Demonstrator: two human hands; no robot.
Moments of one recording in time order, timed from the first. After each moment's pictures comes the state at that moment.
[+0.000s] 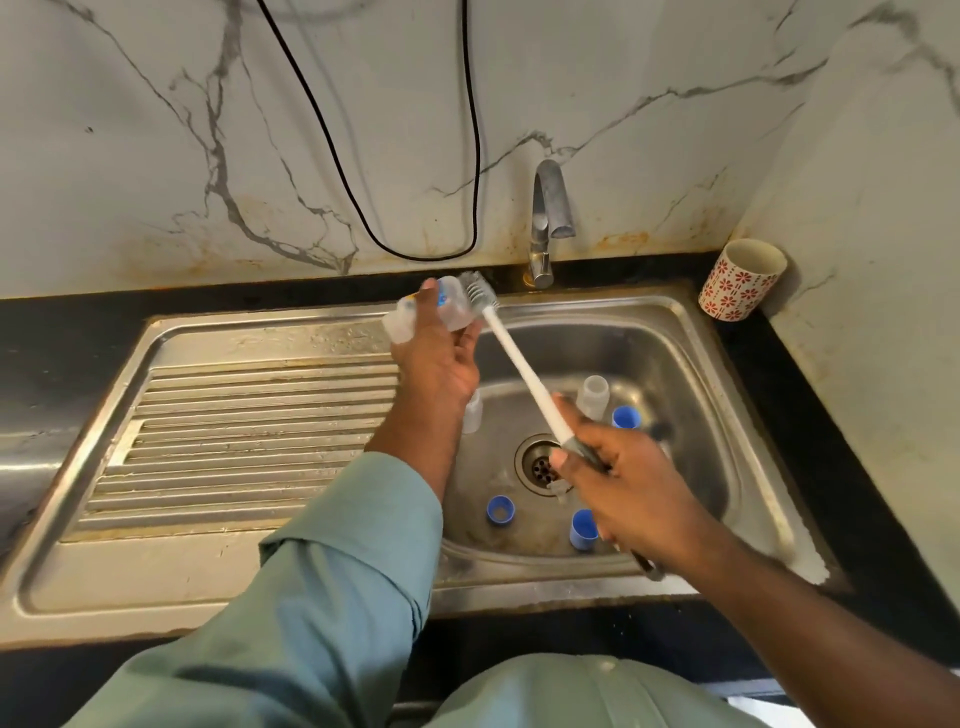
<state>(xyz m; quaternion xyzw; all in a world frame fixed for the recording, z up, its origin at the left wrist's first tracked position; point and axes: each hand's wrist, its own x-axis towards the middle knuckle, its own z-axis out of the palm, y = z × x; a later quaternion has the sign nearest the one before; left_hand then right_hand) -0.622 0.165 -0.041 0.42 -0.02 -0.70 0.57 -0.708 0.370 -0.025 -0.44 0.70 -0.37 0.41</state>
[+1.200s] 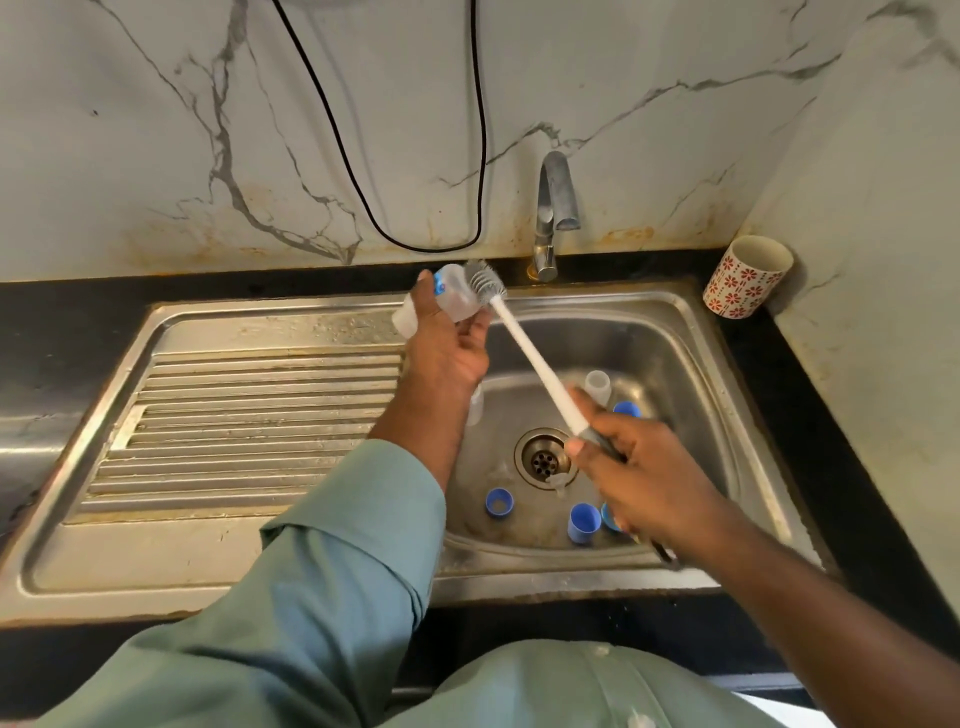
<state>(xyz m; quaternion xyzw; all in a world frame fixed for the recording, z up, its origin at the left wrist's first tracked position) -0.625 0.163 -0.042 0.40 0.02 -0.74 0.54 -0.718 0.372 -0.016 -0.42 0.72 -0.35 0.43</state>
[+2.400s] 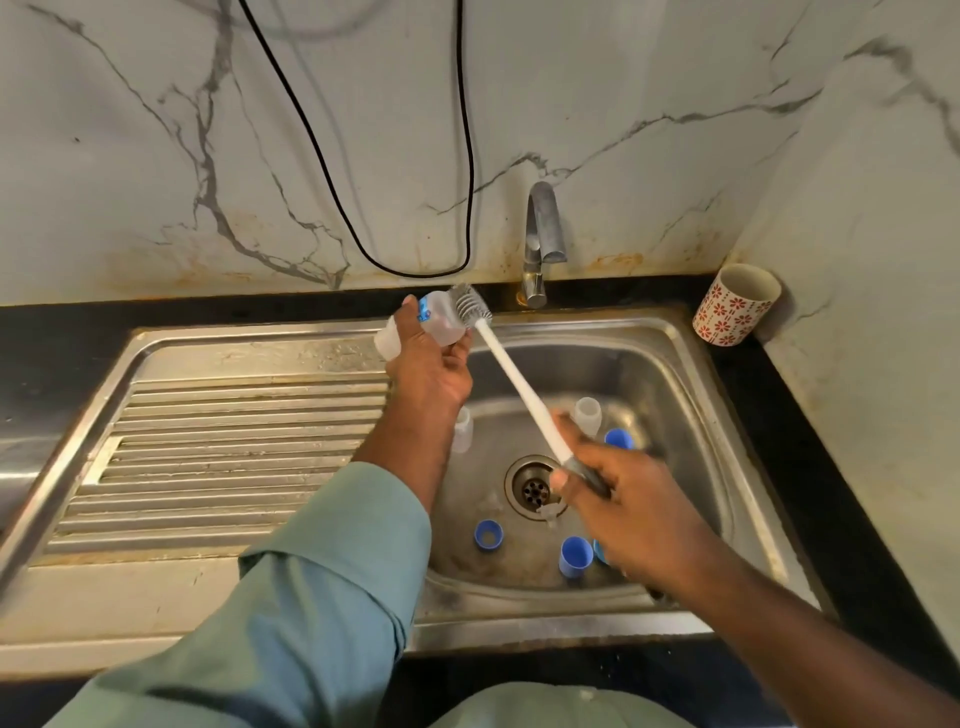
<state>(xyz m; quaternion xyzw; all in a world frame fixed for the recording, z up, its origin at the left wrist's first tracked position) -0.634 0.147 -0.043 0.41 0.03 -0.72 0.56 -0.726 0.362 -0.022 -0.48 0.71 -0.35 0.37</state>
